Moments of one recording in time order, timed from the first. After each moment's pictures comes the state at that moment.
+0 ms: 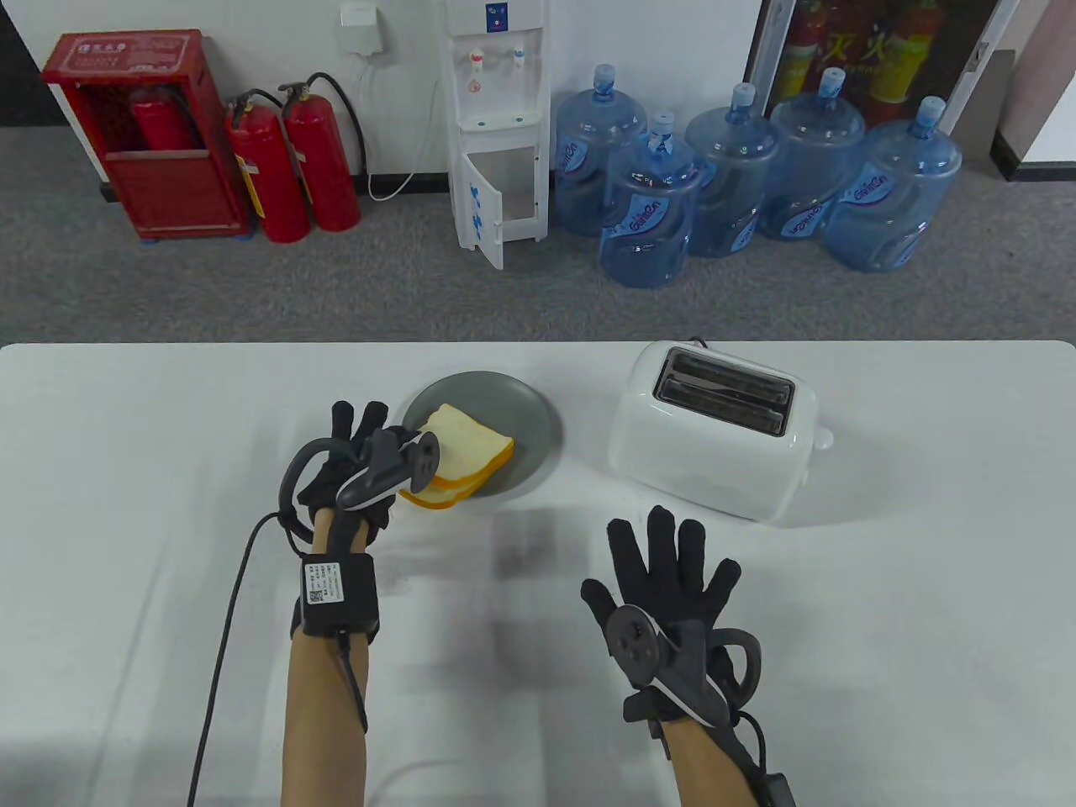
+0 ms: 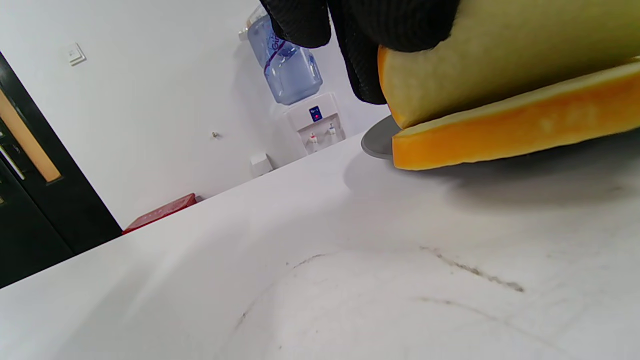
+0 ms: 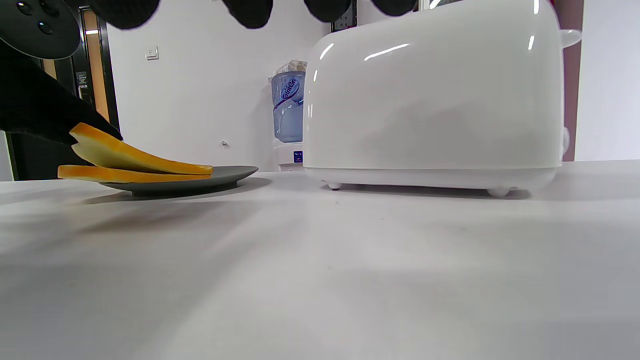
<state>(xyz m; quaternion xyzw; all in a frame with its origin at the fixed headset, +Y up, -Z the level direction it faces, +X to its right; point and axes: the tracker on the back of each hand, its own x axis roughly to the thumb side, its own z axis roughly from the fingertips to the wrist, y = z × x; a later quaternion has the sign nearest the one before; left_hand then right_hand) -0.202 -0.713 -0.447 -0.01 -0.05 -0.20 0.98 0.102 -0.724 -0.256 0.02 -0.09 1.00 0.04</state>
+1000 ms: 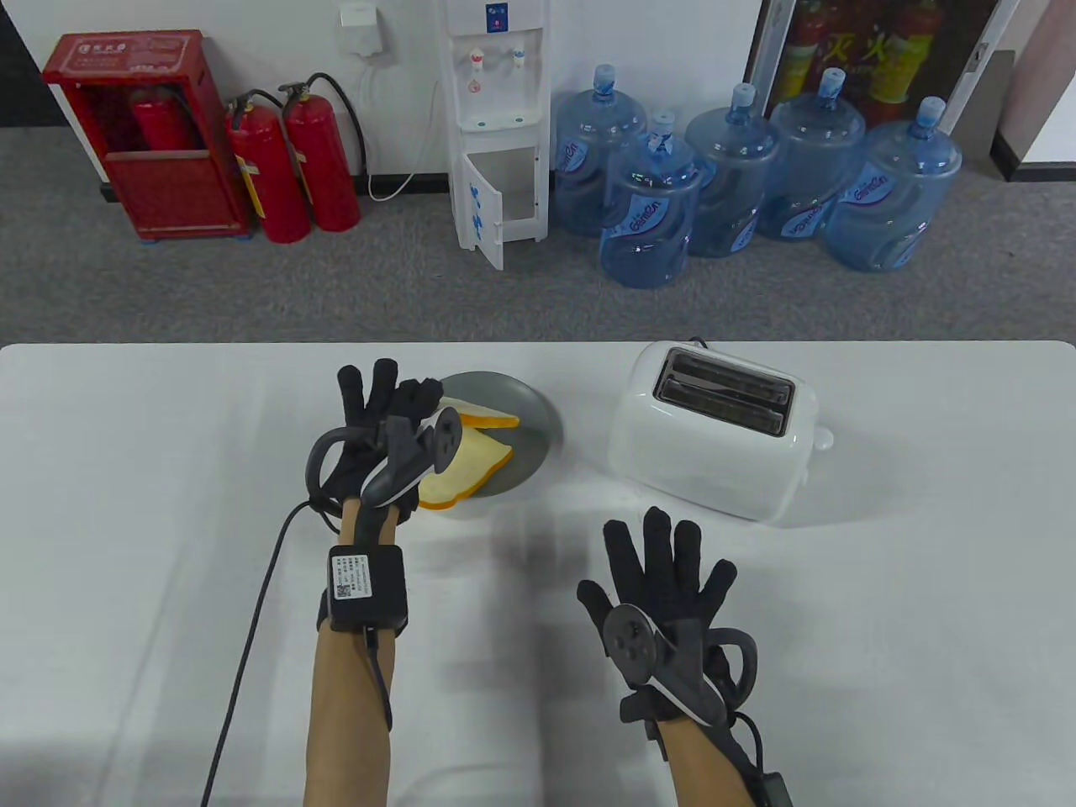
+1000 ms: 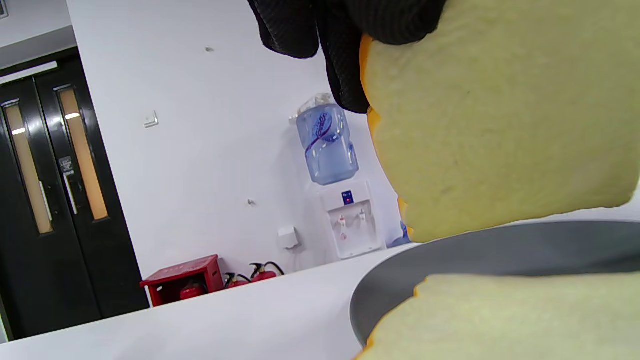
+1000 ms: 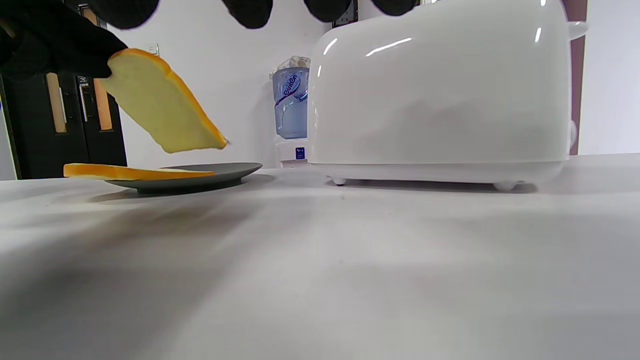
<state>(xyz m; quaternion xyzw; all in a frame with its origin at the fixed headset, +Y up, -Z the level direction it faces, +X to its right) -0.176 -0.665 -0.441 0.13 0.00 -0.13 0.98 0.099 -0.725 -0.257 0.03 -0.08 1.00 0.04</state>
